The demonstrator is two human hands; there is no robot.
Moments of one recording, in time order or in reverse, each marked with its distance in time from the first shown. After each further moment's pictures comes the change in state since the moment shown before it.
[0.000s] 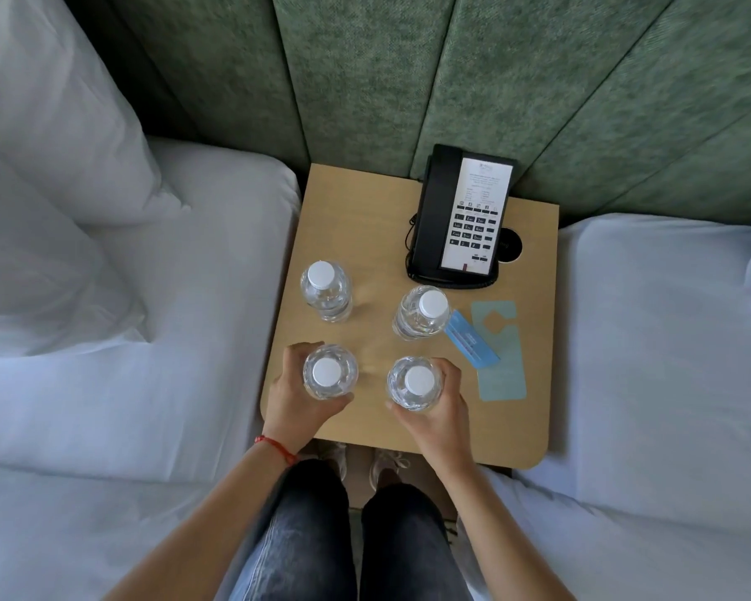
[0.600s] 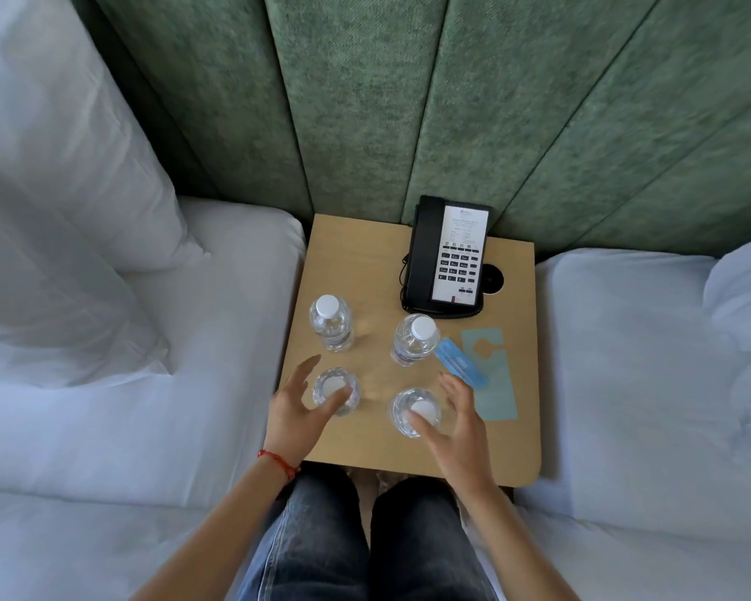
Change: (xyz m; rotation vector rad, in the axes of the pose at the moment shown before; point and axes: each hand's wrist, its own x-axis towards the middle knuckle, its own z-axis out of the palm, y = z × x) left_hand -0.011 0.033 -0.027 -0.127 -0.036 -0.014; right_hand -0.015 -0.027 -0.040 0.069 -0.046 -0.005
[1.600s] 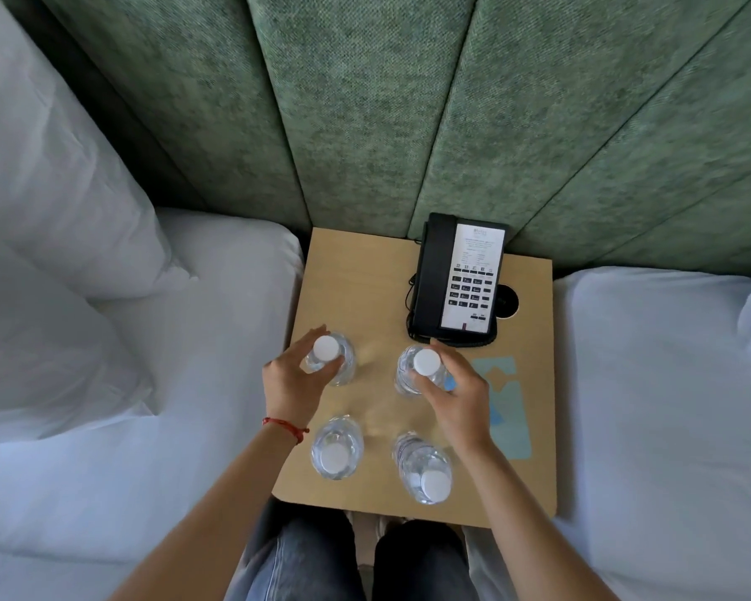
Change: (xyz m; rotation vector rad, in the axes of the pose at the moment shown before) left_hand 0.101 0.044 0.007 0.201 0.193 0.192; right_hand 0.115 -0.034 0.017 -0.001 0.114 -0.143
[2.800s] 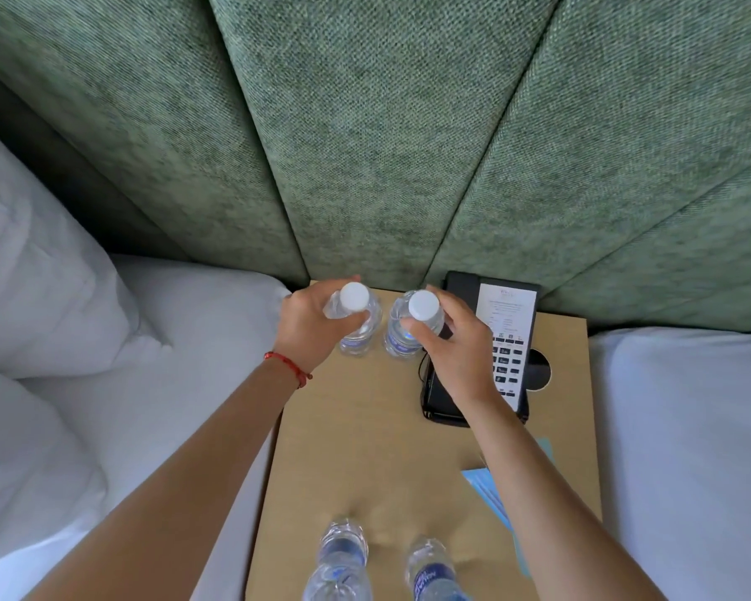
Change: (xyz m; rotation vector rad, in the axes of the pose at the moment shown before) left_hand 0.175 0.034 0.037 -0.124 -0.180 0.158; right_hand 0.169 -0.028 0.050 0.038 0.008 -0.051
